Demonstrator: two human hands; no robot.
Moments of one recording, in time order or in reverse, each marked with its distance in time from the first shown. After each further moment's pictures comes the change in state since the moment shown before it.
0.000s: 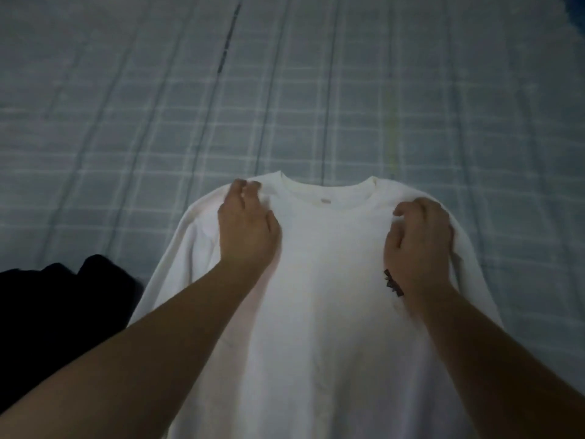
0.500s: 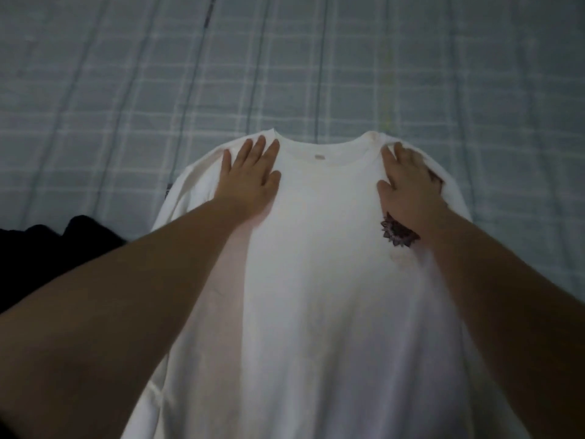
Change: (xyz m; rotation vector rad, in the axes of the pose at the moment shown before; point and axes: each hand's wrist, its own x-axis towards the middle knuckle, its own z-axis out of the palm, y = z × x) left_hand 0.013 -0.018 0.017 0.158 -0.481 0.157; right_hand 0.027 0.023 0.008 -0.184 -0.541 -0.022
